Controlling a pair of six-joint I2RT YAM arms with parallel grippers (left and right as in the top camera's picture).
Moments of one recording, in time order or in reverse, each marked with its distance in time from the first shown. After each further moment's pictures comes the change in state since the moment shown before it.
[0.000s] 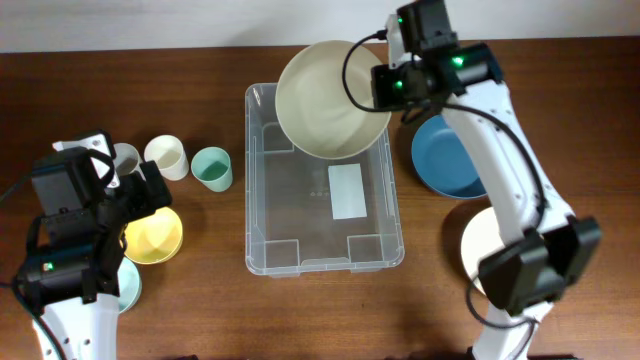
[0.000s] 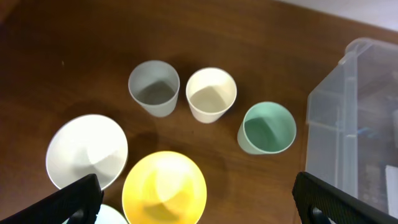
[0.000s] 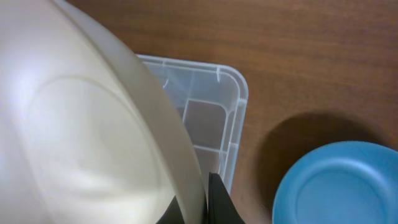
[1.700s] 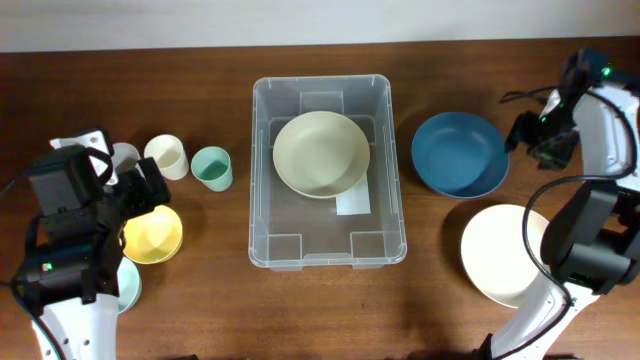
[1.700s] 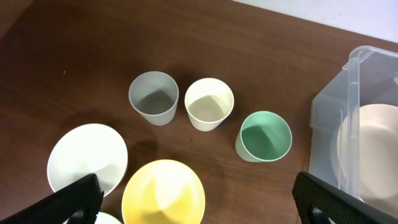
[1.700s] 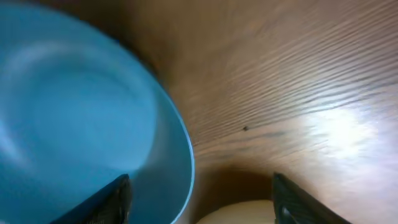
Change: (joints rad) left arm 0.000 0.000 0.008 0.014 0.000 0.000; right arm -0.629 0.130 -0.229 -0.180 0.010 0.060
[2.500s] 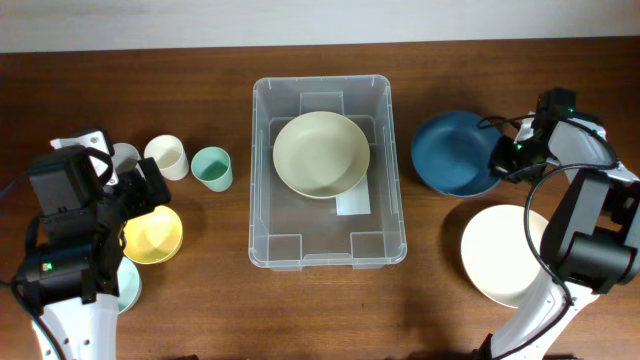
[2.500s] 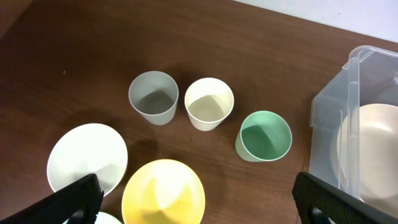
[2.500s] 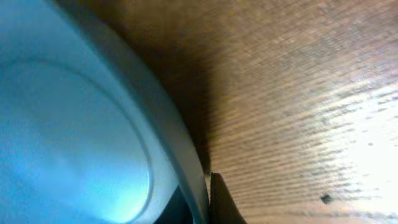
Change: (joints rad) left arm 0.000 0.000 0.000 0.001 0.000 0.000; right arm 0.002 0.005 -0.296 0.354 -0.134 -0.016
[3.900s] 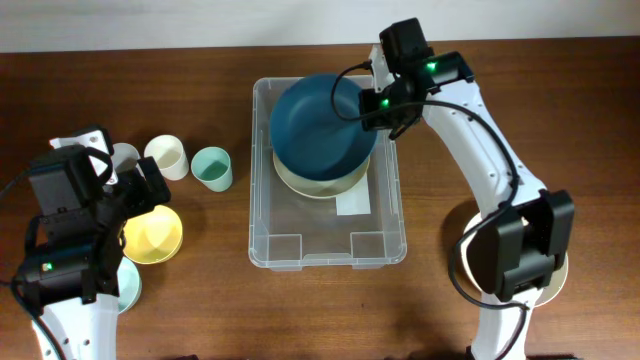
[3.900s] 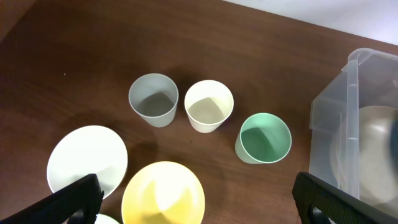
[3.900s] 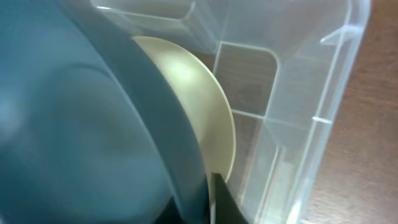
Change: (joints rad) left arm 0.000 0.000 0.000 0.008 0.000 0.000; right arm 0.633 -0.042 0.442 -0.190 0.006 -0.009
